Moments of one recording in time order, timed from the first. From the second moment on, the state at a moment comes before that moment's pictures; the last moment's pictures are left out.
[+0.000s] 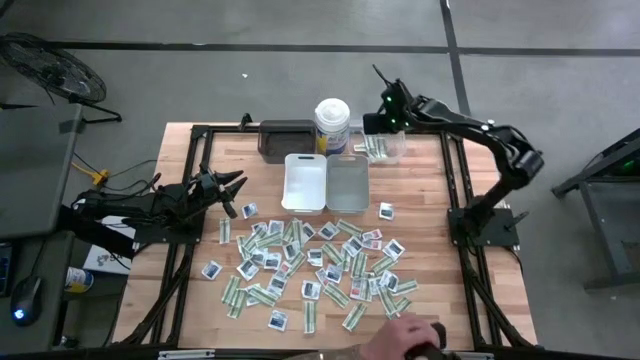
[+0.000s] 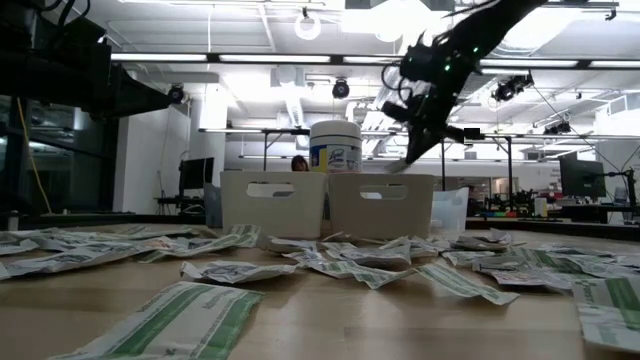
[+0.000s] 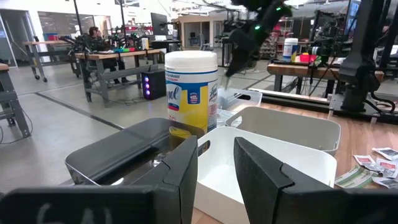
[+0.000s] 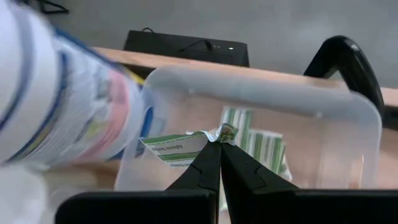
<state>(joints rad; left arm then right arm) -0.08 0.02 0.02 0.05 -0.68 0.03 -0.79 1.62 1.22 -0.54 0.05 0.60</state>
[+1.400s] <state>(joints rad) -0.08 0.02 0.02 0.05 -0.68 0.03 -0.82 1.67 1.16 -0.57 -0.18 0.40</state>
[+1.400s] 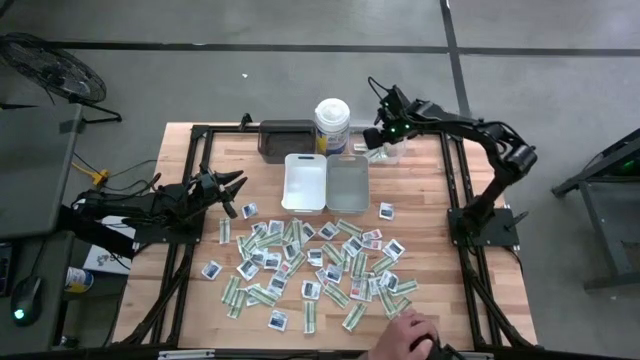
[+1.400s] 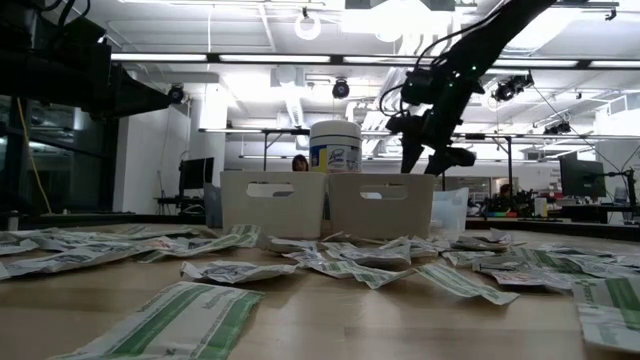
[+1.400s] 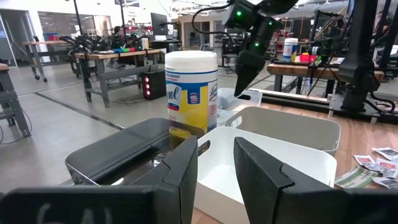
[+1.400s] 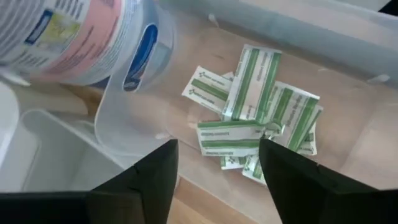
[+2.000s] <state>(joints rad) -0.08 0.02 0.02 0.05 -0.68 0.03 -0.74 1.49 1.03 -0.46 -0.21 0.33</state>
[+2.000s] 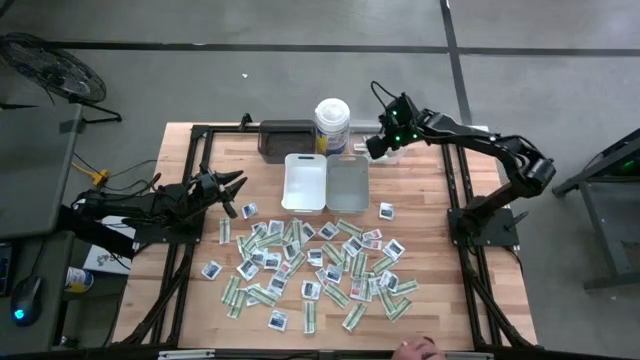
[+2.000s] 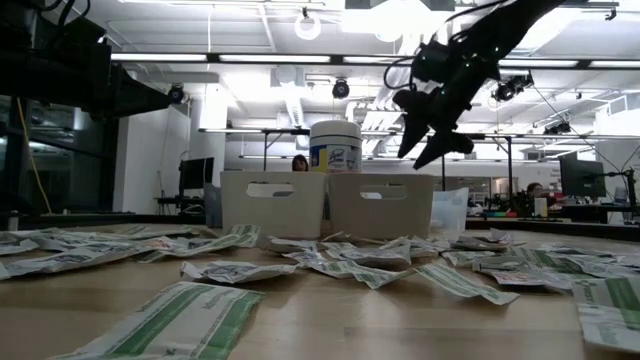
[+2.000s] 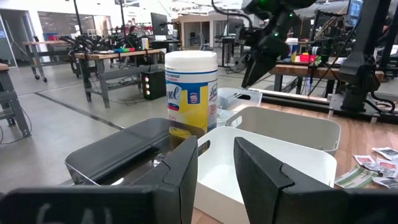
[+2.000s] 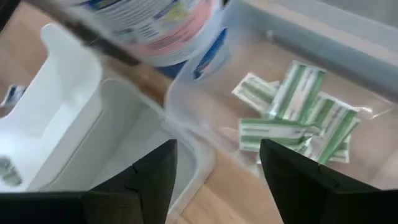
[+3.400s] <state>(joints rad) -0.08 0.02 0.02 0.05 -0.68 0.03 -0.14 1.29 0.65 -0.64 -0.03 1.36</state>
